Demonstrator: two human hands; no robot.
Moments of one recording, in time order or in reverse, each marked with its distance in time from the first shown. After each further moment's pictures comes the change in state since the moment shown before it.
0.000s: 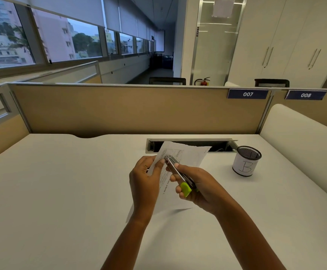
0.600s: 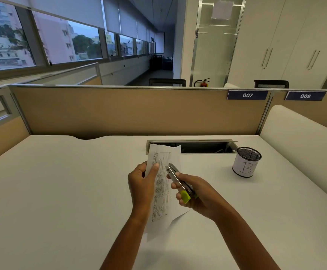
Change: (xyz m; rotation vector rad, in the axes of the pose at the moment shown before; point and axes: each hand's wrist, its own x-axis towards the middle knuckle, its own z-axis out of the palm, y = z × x) left_hand 0.000 -0.012 0.002 -0.159 -0.032 -0.280; right_hand 0.011 0.022 -0.018 0.047 -0.019 0.057
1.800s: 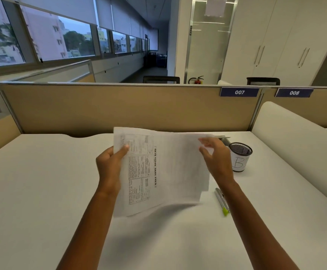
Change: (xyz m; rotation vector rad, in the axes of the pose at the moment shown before) left_hand 0.039 0.022 -0.042 -0.214 -0.027 -0.122; right_hand 0.011 -0.039 -0.047 -0.939 0.823 -0.734
